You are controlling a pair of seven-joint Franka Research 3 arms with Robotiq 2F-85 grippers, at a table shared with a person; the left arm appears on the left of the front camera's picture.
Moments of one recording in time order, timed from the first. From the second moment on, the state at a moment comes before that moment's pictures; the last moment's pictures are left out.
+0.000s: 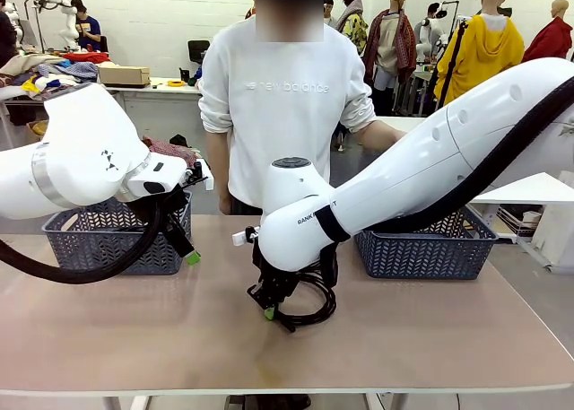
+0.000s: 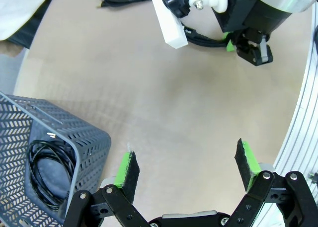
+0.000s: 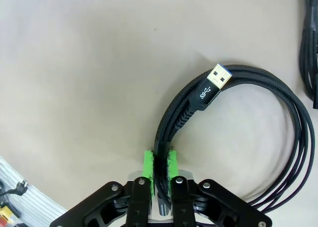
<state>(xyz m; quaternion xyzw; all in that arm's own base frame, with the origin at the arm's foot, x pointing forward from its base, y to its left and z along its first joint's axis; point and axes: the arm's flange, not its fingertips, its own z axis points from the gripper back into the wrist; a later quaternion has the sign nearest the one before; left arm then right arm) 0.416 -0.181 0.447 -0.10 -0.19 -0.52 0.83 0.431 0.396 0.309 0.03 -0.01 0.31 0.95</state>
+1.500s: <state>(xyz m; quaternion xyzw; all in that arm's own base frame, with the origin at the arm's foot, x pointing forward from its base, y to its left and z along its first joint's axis) 0.417 -0.181 0.446 -0.10 -0.19 -0.52 0.83 0.478 0.149 0.520 0.01 0.00 0.66 0.75</state>
